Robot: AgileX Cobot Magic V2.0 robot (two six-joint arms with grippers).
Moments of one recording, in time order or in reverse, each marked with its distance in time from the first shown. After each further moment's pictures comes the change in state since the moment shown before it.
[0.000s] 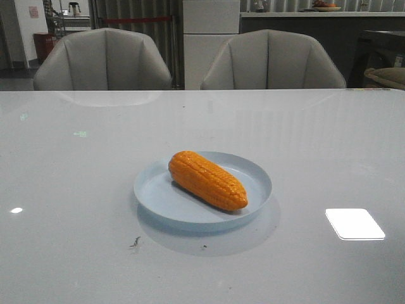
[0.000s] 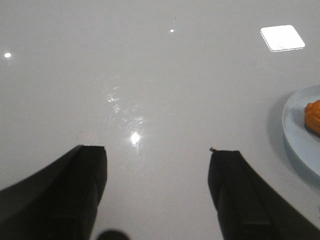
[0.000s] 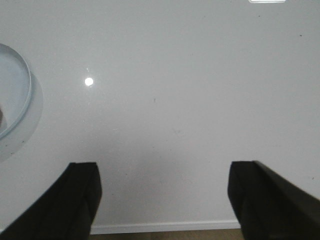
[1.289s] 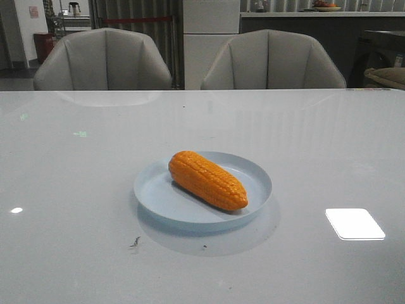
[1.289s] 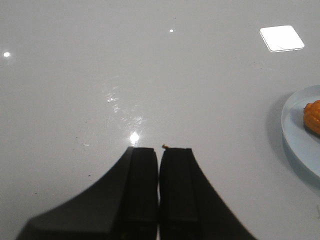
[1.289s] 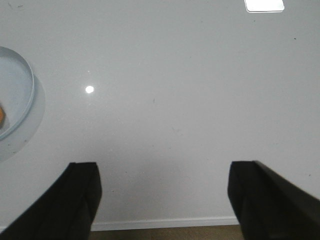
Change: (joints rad) left arm 0.000 0.000 0.000 -0.005 0.000 0.000; right arm 0.000 -0.050 0.014 0.000 0.017 0.002
